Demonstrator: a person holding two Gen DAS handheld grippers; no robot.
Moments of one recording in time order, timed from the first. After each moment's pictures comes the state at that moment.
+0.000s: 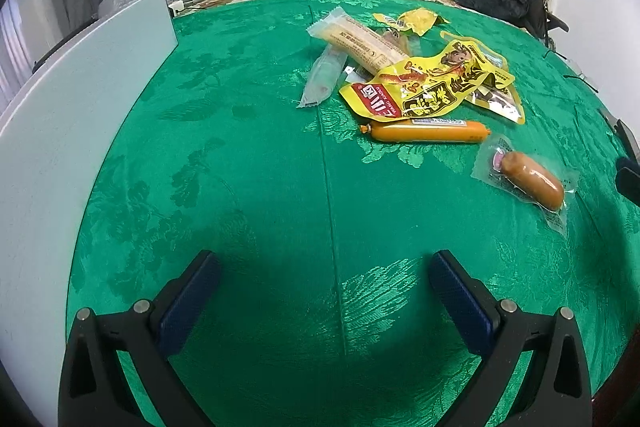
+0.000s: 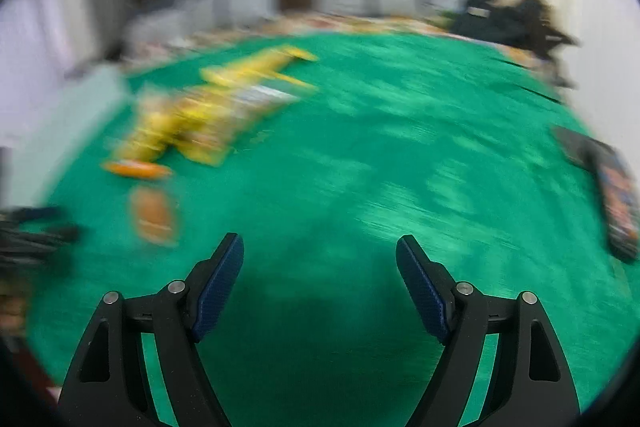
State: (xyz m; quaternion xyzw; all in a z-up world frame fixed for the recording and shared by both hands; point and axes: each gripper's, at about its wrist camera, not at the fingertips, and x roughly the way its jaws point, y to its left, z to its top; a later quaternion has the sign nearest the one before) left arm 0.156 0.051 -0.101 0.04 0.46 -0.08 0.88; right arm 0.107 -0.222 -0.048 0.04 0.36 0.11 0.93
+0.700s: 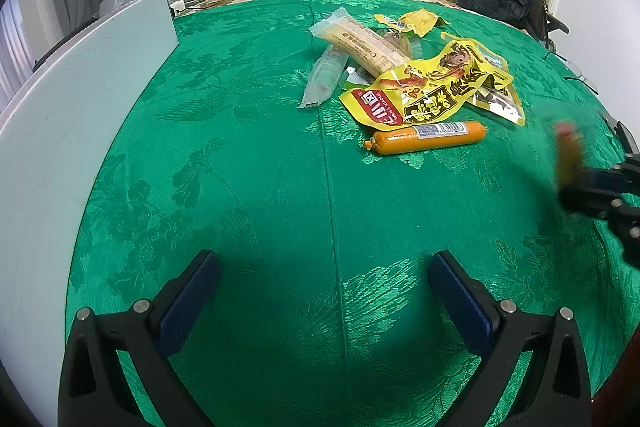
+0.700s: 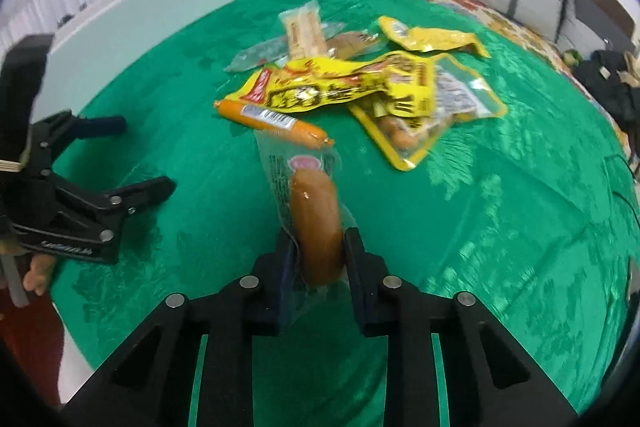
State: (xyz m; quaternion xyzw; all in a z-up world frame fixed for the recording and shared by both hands) left arm 0.157 0.051 -0.101 0.04 0.46 -0.08 0.88; right arm 0.150 -0.127 -0.059 -0.12 0.46 0.19 0.86
